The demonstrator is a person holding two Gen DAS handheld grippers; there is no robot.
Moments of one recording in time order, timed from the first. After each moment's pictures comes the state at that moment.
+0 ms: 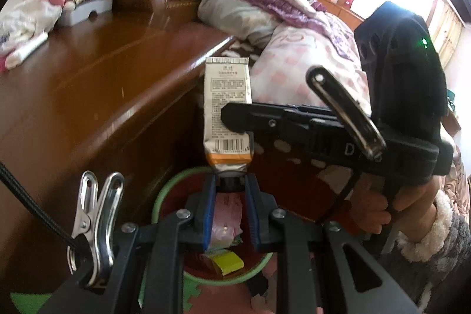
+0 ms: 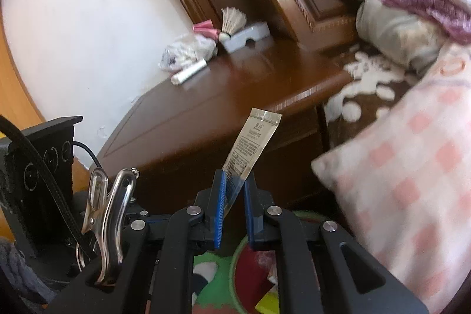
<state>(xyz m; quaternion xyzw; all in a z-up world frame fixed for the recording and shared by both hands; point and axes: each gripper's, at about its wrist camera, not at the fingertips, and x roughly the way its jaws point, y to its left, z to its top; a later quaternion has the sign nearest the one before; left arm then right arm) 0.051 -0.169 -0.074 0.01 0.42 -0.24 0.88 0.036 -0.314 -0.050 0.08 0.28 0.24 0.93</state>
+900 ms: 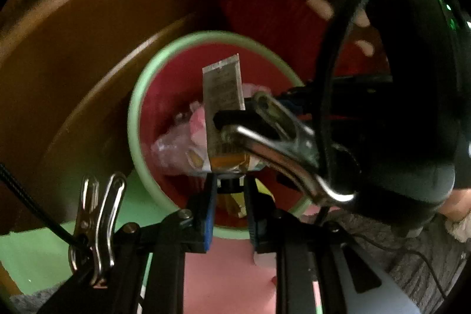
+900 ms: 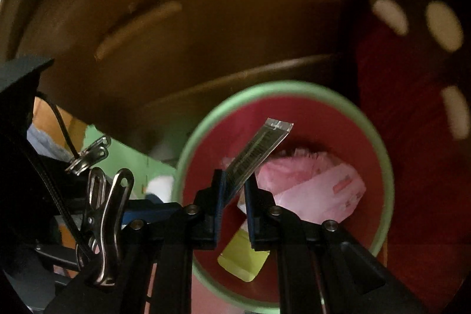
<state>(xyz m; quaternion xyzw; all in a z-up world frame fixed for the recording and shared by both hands) 0.052 -0.164 -0.243 0.00 0.59 -0.20 0.79 0.078 -0.268 -0.227 -0.04 0.48 0.19 0.86</state>
